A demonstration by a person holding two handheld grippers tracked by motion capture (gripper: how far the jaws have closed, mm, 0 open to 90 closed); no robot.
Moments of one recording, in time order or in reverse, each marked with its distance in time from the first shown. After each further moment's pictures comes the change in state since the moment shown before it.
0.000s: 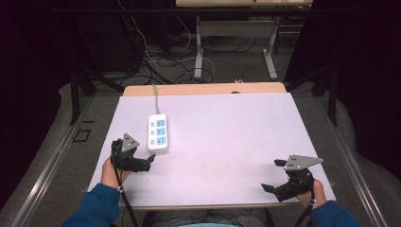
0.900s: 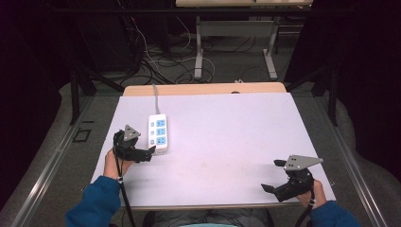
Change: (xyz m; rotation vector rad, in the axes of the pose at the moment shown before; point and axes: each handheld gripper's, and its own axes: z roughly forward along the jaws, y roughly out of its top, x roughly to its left) left arm 0.018 0.013 0.022 0.016 0.004 -0.035; right arm -0.001 0.000 0.000 0.001 0.008 -0.010
